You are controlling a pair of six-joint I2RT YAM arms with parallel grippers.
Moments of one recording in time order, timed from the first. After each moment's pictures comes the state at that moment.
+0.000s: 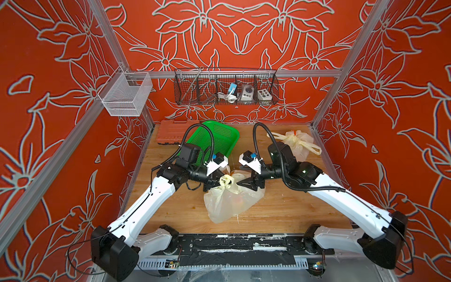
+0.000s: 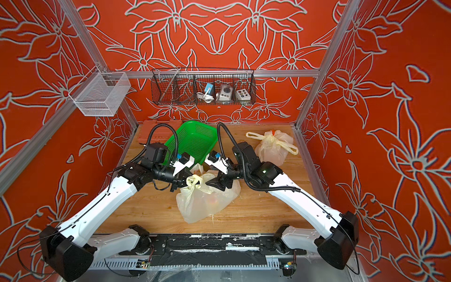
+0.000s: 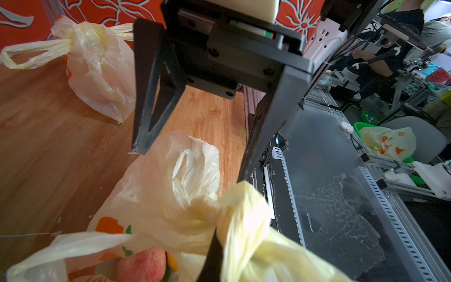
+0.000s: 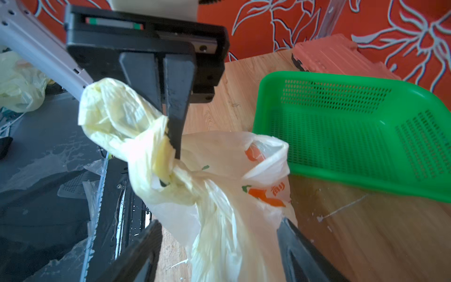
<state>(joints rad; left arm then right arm) -0.39 1.15 1.03 -0.69 1.09 0.46 0.77 1.24 1.14 -0.52 -0.62 -0.38</state>
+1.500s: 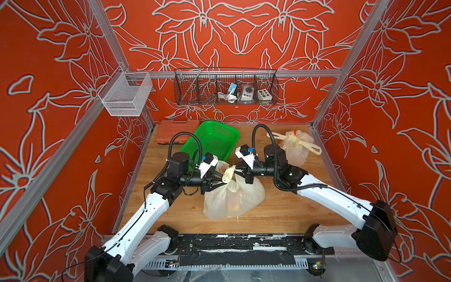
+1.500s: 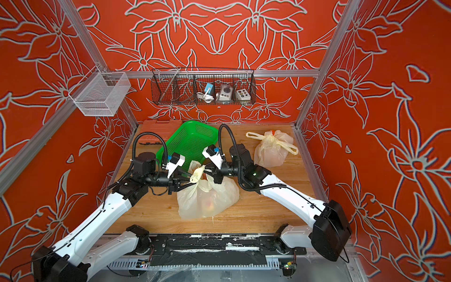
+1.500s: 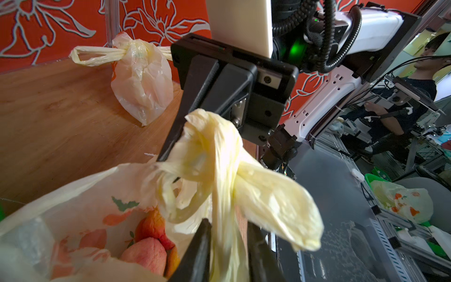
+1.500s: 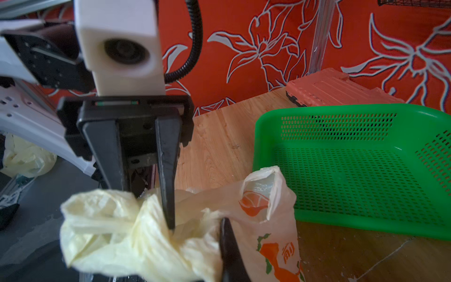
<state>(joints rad) -0.37 0.96 0.73 -0.19 1.02 0.01 0.78 1.29 0.98 0.02 -0.61 0.03</state>
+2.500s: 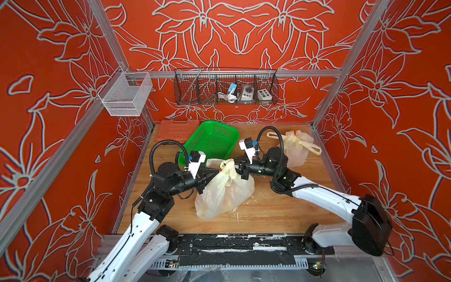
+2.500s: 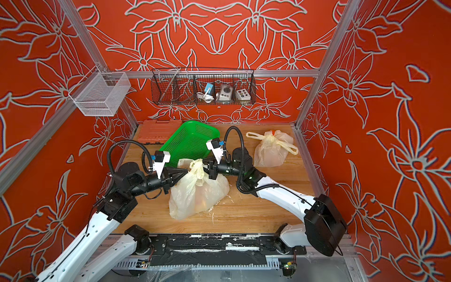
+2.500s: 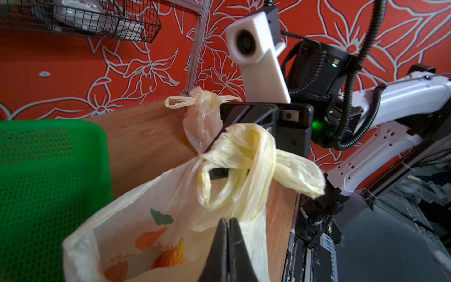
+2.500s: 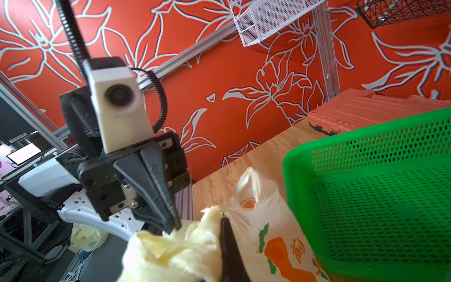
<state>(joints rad) -0.34 0.77 0.74 -0.16 0.71 -0.25 0.79 1.34 0.88 0.48 -0.66 0.44</state>
